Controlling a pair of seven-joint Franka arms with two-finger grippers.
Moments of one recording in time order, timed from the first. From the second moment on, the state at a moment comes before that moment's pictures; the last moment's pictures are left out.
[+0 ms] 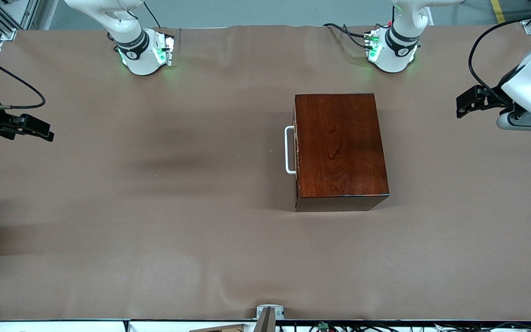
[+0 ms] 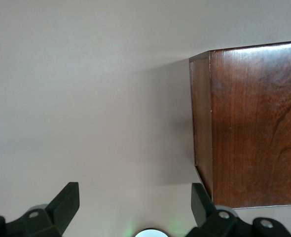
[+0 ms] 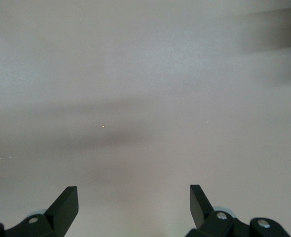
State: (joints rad) left arm 0.02 0.01 -0.14 -1.55 0.03 1.47 -0.02; right arm 0.01 0.08 -0.04 -1.54 0.01 1.53 0.03
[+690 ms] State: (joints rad) left arm 0.01 0.02 -0.15 -1.53 0.01 1.47 -0.02; right arm 0.01 0.08 -0.04 -1.54 0.01 1.53 0.03
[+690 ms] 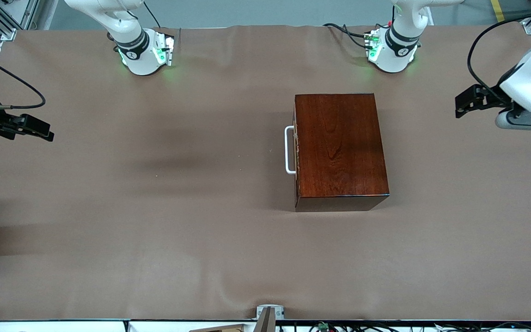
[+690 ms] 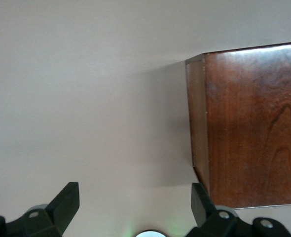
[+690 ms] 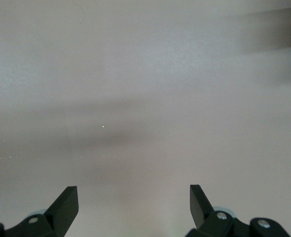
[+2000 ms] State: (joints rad) left arm -0.46 0.41 -0.16 -1.35 0.00 1.75 -0.75; right arm 0.01 0.08 -0.05 -1.54 0.01 1.53 0.03
